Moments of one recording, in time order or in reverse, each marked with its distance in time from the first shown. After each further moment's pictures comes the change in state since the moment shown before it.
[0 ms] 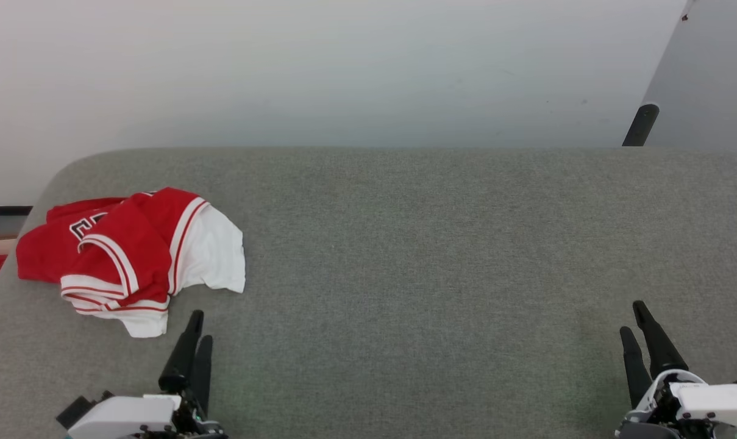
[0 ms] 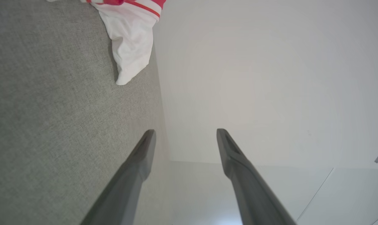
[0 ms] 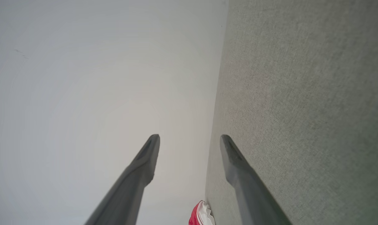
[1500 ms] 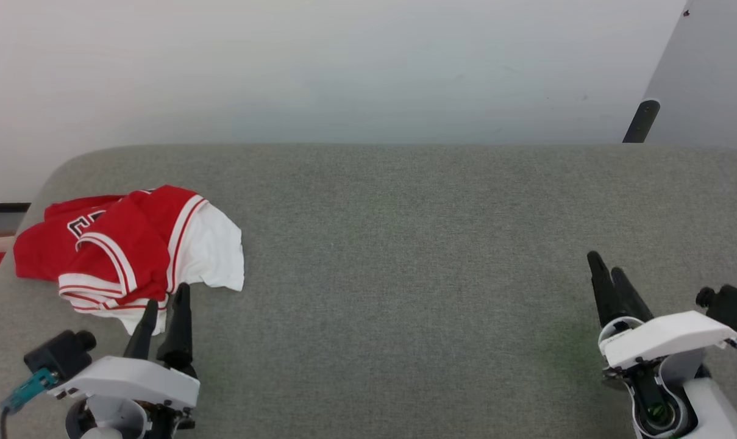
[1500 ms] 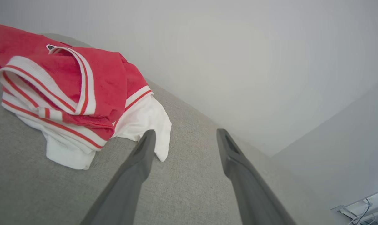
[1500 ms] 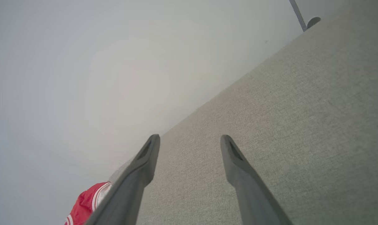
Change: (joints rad) left arm -0.079 0.141 -0.074 0.018 0.794 0.022 -0.195; right arm -0.216 -0.109 0.218 0.172 -0.630 0.000 -0.190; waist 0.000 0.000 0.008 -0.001
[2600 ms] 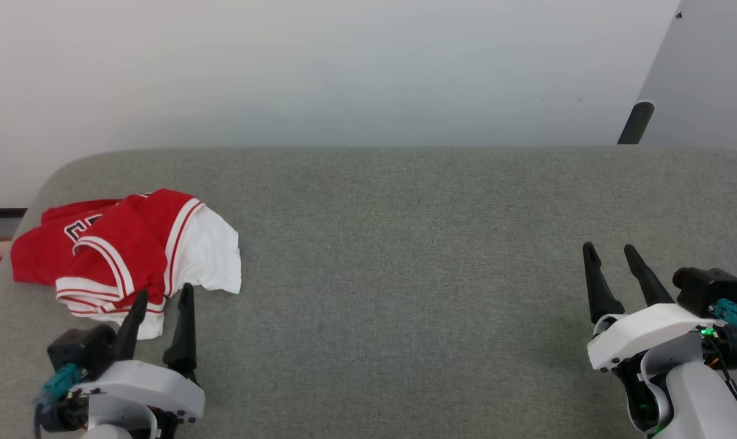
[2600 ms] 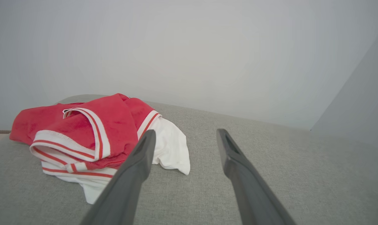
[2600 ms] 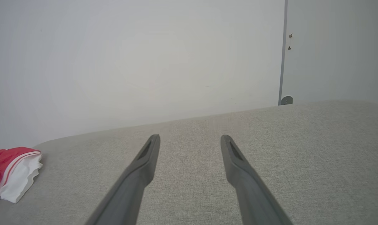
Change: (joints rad) left arm 0.005 0.019 -0.005 -0.008 0.390 -0.002 -0.088; right arm -0.041 0.037 -0.078 0.033 -0.605 0.000 -0.088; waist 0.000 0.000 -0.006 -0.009
